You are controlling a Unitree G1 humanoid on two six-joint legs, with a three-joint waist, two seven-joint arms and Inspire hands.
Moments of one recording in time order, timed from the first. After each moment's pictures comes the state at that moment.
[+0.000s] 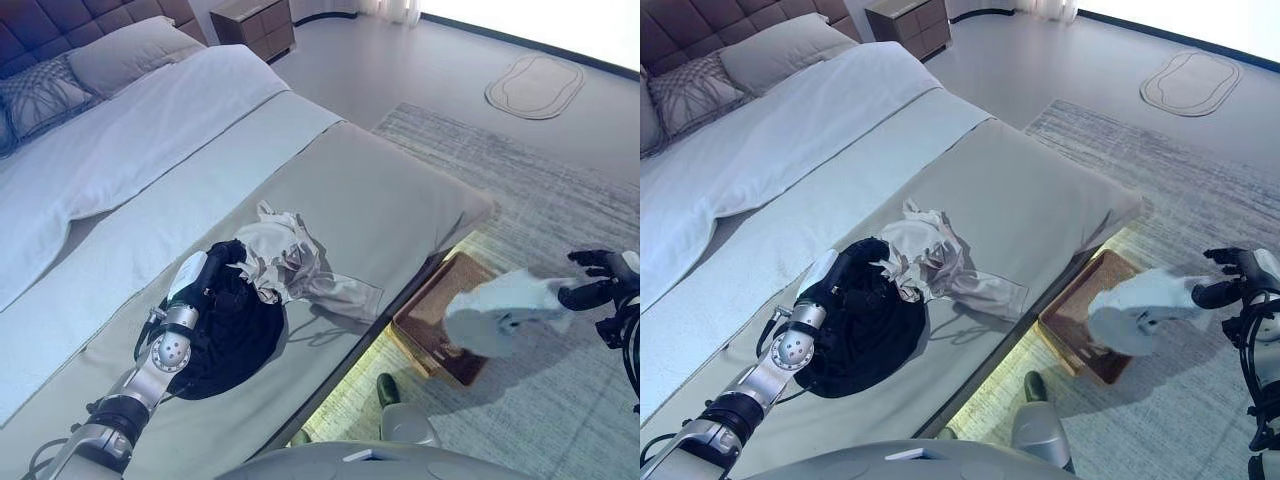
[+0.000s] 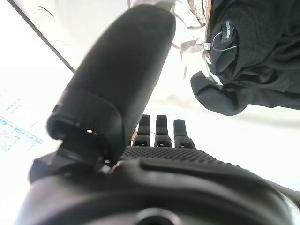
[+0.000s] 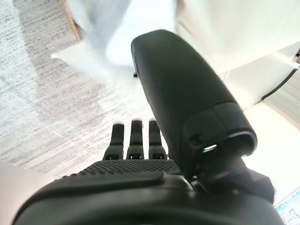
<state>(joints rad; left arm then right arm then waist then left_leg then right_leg) -0.11 0.58 -0.32 0.60 0.16 -0.33 0.27 -0.15 -0.93 -0.04 0.73 -0.09 0.05 -0.03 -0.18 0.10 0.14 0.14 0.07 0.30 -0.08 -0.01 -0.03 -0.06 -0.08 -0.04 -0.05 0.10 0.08</state>
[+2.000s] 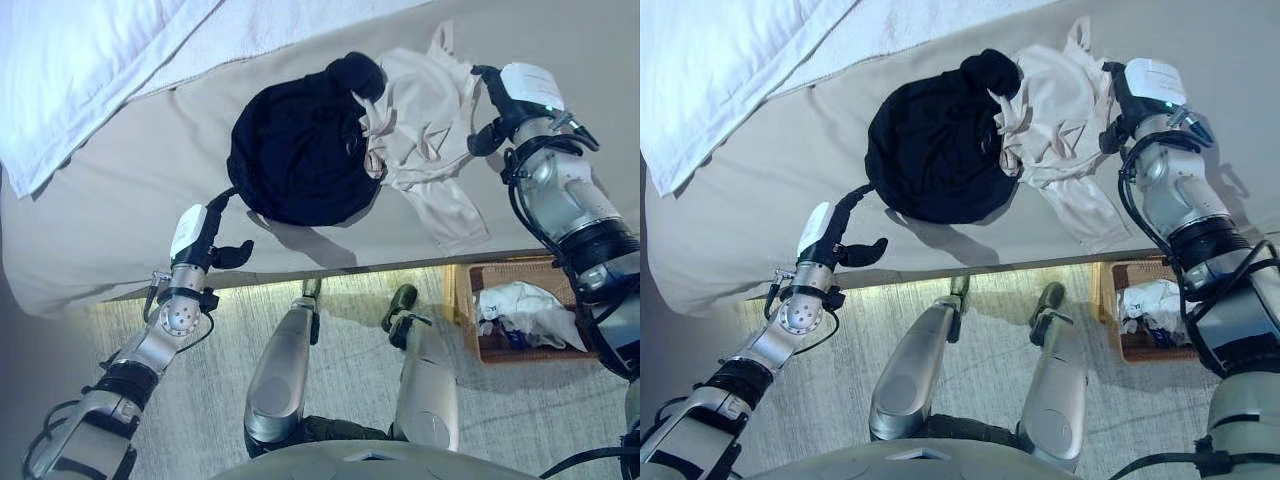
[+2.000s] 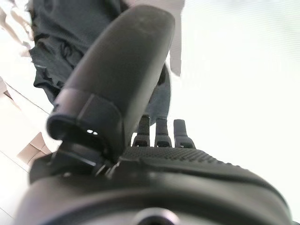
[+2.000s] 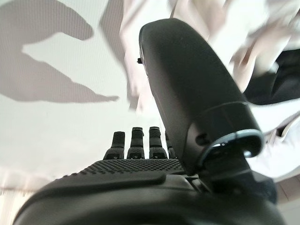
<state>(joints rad) -0.24 0.60 -0.32 0.52 0.18 -0.36 0.41 -0.97 -0.83 0.57 0.61 -0.38 0.23 -0.12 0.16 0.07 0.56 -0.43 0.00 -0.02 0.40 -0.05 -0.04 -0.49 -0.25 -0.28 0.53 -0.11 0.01</state>
